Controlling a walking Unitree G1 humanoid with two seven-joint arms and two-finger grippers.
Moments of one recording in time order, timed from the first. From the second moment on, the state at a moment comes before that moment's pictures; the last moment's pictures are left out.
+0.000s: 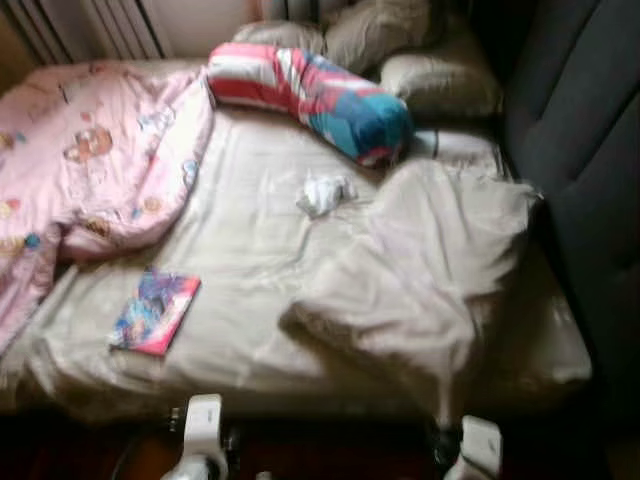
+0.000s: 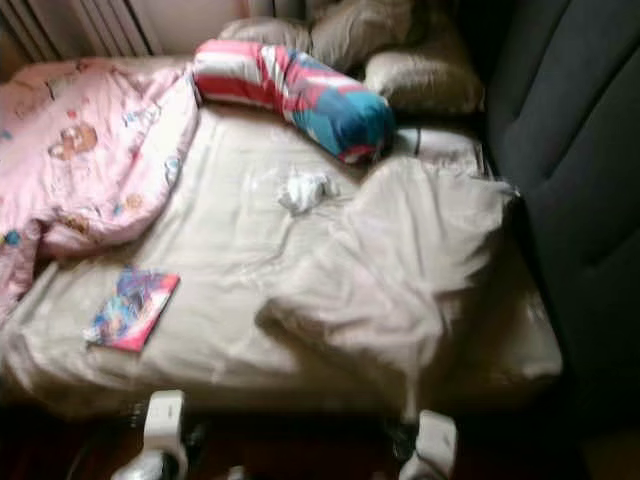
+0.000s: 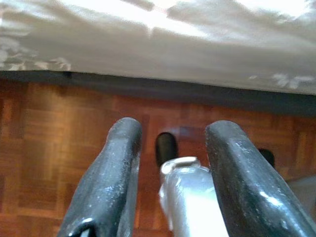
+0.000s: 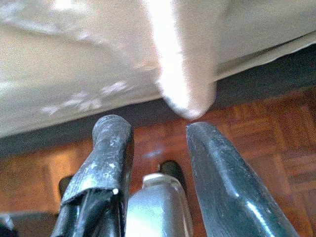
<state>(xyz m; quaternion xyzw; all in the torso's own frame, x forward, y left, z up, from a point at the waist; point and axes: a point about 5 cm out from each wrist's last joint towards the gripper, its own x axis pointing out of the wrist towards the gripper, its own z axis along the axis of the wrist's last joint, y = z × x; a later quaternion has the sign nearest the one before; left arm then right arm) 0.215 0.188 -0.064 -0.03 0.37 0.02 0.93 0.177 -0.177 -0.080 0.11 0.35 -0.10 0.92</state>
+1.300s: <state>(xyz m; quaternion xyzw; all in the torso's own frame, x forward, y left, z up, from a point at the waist) 0.249 0.184 -0.037 -0.04 0.28 0.00 0.96 0.293 -0.183 0.008 0.10 0.14 -0.08 0.98</state>
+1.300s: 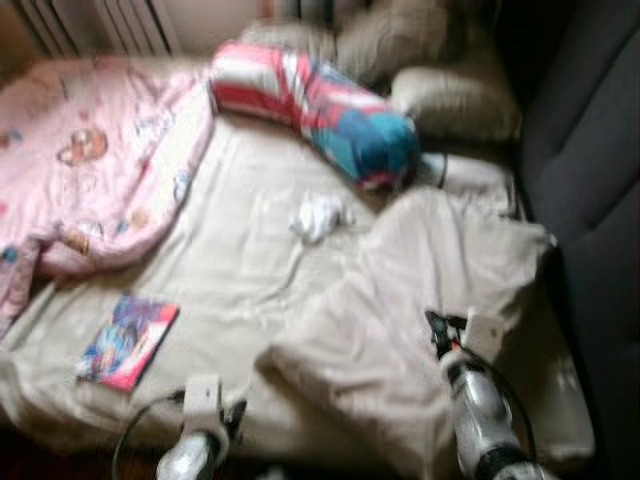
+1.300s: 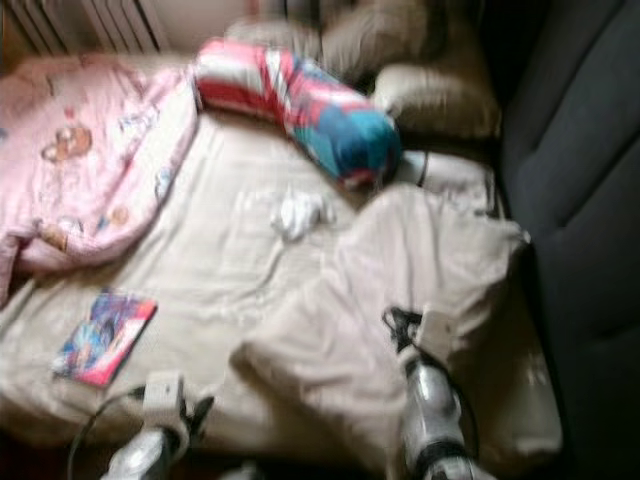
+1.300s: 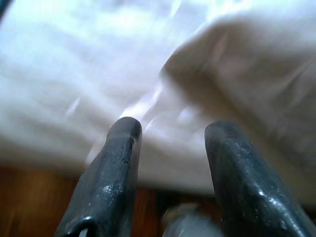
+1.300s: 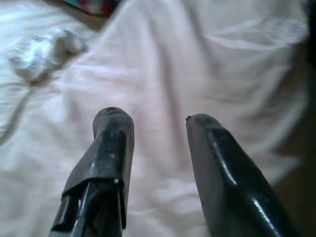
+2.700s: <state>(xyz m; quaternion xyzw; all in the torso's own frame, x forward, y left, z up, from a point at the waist) 0.241 0.183 -0.043 -0.02 0.30 -0.01 0.95 0.234 -0.176 -0.056 0.23 0.34 -0.12 0.90</state>
